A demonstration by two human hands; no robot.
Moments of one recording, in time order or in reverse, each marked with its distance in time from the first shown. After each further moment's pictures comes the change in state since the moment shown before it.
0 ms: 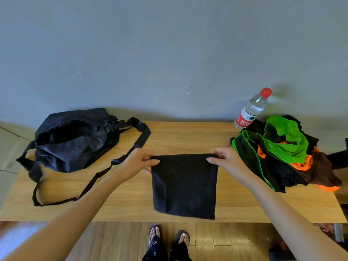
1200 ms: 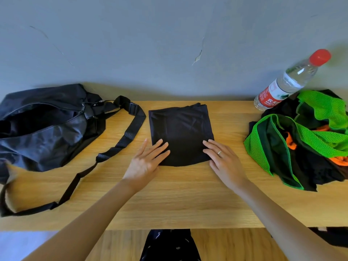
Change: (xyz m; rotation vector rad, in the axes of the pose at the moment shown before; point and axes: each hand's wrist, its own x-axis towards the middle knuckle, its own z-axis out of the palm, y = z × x) left_hand 0.081 -0.120 0.033 1.034 0.247 0.584; right_hand 0.058 0.125 0.057 -0.939 0.185 -0.426
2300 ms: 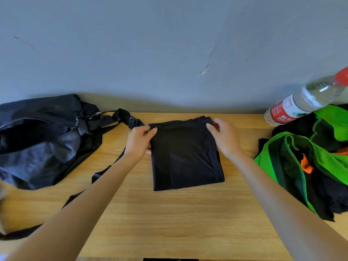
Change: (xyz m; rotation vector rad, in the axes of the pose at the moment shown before) left_hand 0.105 -0.045 -0.033 -0.948 0.074 -0.982; right_hand 0.131 0.036 -0.008 0.466 -0.039 0.557
